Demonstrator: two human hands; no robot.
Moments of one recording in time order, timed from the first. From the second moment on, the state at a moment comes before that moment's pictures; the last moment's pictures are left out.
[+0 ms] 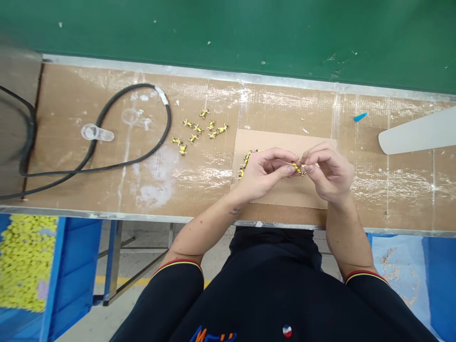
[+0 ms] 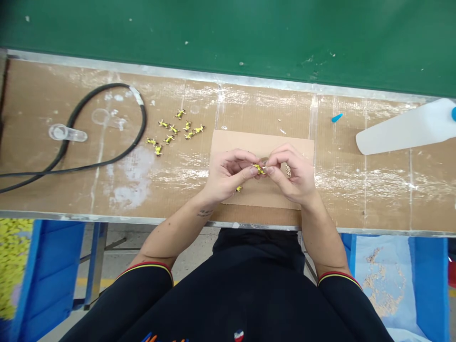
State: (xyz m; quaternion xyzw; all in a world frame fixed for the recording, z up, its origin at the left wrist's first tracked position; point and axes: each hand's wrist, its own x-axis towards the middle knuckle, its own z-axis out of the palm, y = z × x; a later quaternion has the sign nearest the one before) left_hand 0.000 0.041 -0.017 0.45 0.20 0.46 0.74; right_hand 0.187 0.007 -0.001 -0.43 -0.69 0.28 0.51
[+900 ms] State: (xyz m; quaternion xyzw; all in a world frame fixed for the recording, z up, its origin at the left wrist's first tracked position) left_hand 0.002 0.034 -0.020 0.59 0.26 0.52 0.55; right_hand 0.174 0.007 -0.005 -0.45 -0.66 0.28 0.53
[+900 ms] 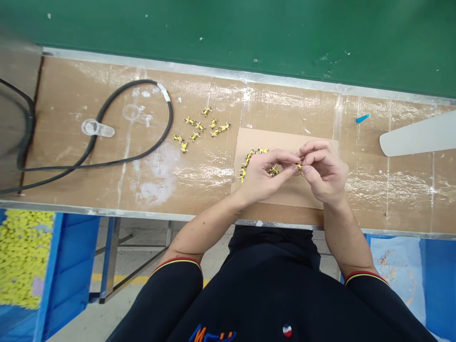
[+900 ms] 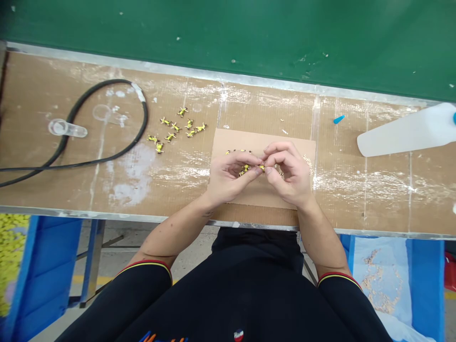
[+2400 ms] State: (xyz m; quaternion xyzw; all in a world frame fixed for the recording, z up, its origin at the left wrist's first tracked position) left_hand -0.004 0.037 -0.024 0.73 0.21 0.58 0.29; right_hand 0.173 0.005 0.001 -0.43 -0.57 0.48 0.51
